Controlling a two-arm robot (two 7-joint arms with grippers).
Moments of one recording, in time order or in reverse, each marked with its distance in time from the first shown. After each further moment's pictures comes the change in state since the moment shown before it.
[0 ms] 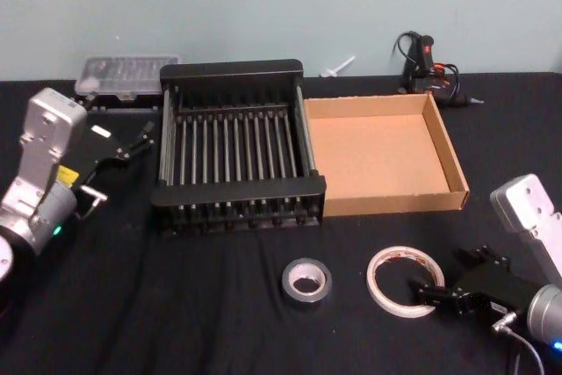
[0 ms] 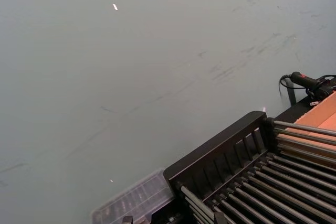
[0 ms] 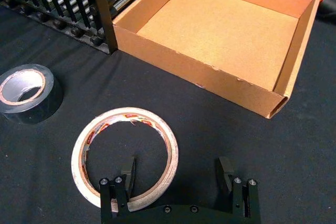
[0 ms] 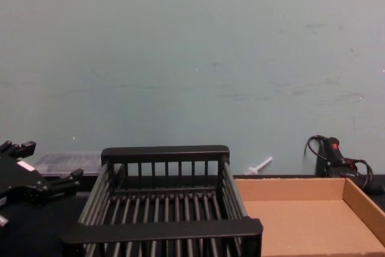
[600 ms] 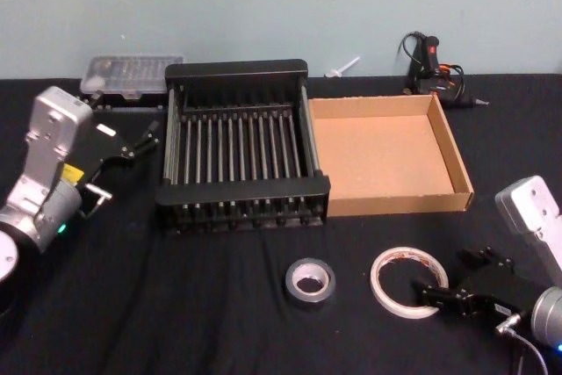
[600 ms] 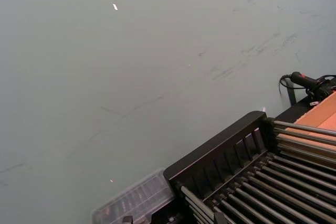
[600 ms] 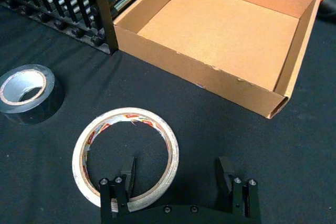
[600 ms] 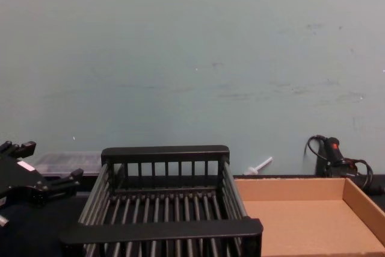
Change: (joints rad) left arm 0.000 0.000 0.000 0.000 0.000 0.000 0.000; right arm 0.000 0.003 -0.001 -0.001 0.004 -0.001 0.000
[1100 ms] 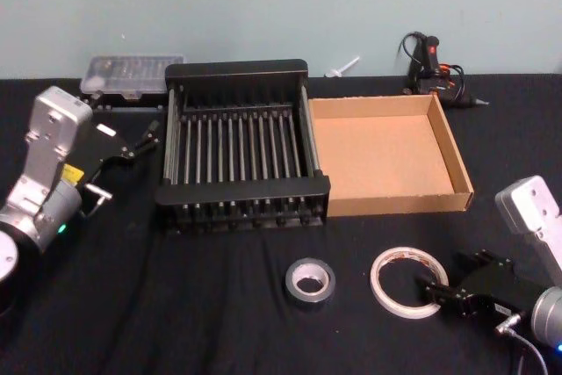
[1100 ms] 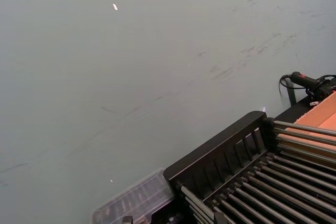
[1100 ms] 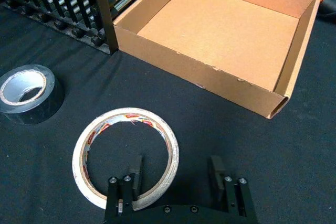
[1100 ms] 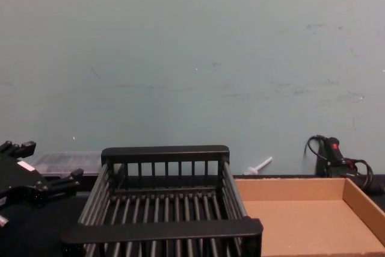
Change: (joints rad) left arm 0.000 0.000 0.000 0.000 0.000 0.000 0.000; right arm 0.000 0.001 -0.001 0.000 0.002 -0.001 -0.001
